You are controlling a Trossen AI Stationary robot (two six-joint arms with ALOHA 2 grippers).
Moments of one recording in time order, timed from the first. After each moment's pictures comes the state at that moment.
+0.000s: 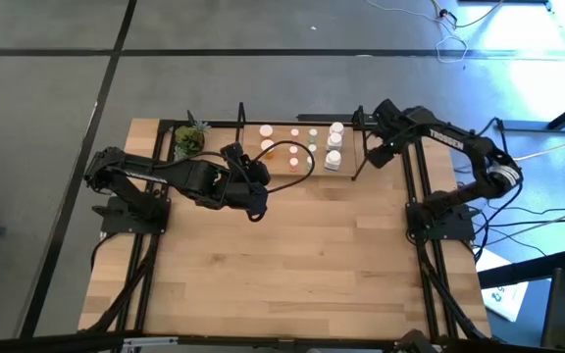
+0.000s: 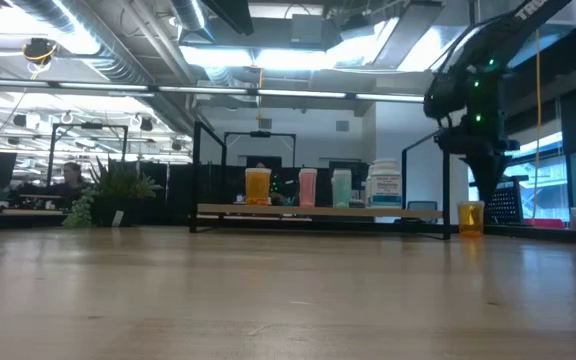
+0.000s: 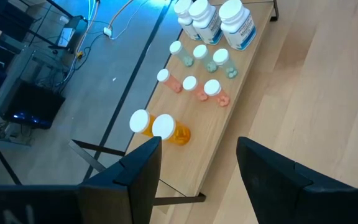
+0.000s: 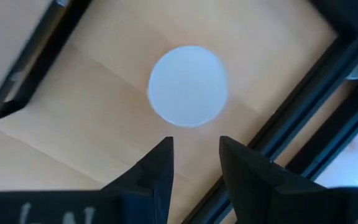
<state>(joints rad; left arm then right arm) -0.18 1.58 1.64 -1.13 -0.81 -0.30 -0.96 1.40 0.94 -0.98 0.14 -0.05</state>
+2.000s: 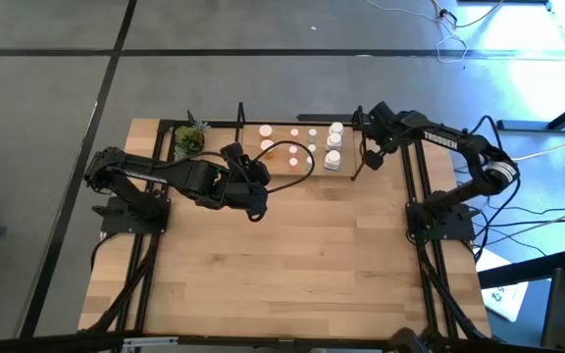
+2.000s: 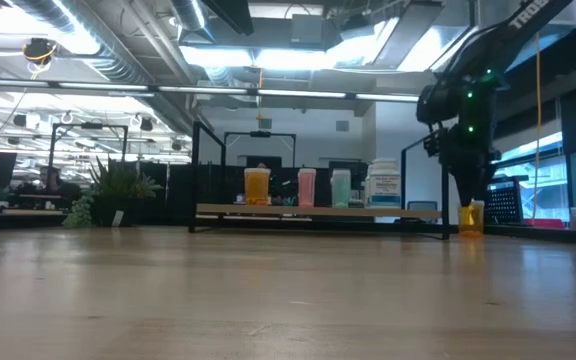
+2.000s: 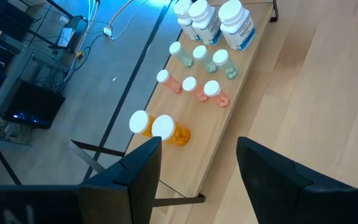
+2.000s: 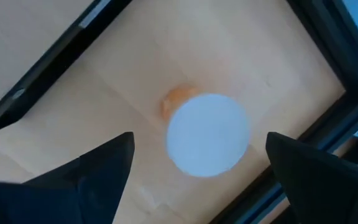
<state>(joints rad) -0.18 1.58 1.64 -1.13 -0.81 -0.30 -0.92 1.45 0.90 -0.81 0.16 -0.17</state>
